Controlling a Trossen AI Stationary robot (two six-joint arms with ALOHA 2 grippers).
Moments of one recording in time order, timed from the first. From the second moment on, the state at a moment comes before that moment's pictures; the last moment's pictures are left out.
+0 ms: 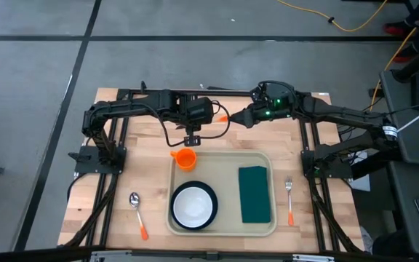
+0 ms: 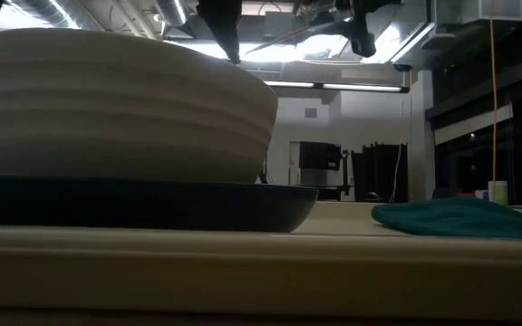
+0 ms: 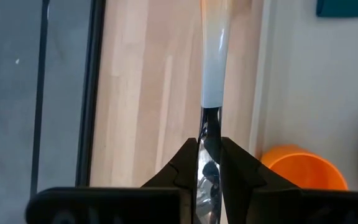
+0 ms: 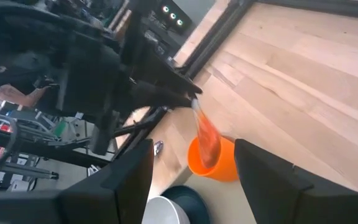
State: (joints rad) left arm 0.12 1.76 1.89 -1.28 -0.27 0.08; right arm -0.26 1.25 1.17 -0.33 -0.21 0.81
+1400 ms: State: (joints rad) left arm 0.12 1.76 1.89 -1.23 -0.25 0.09; right arm -0.26 1.25 1.14 -0.26 -0.21 0.81
